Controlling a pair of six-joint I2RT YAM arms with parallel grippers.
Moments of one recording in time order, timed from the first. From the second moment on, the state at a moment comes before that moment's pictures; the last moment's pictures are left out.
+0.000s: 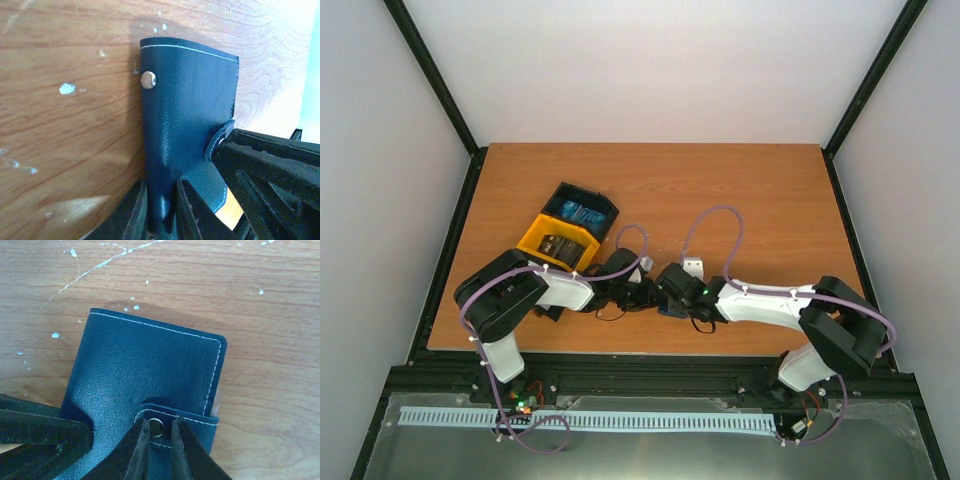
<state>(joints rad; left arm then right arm) -0.83 1.76 0.69 0.28 0.42 -0.97 0.95 1.48 0.71 -0.38 0.33 0.86</state>
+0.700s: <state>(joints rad) -0.83 1.69 0.69 0.22 0.36 -0.97 0.94 1.47 0.74 -0.42 0.35 0.82</state>
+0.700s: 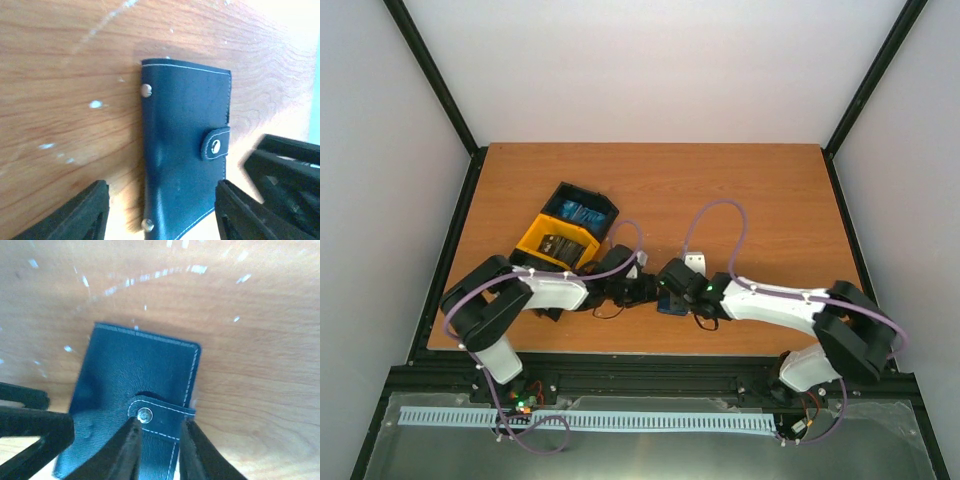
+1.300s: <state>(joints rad) -0.83 0.89 0.72 -0.24 -0.02 -0.86 0.94 0.66 0.85 -0.90 0.55 0.79</state>
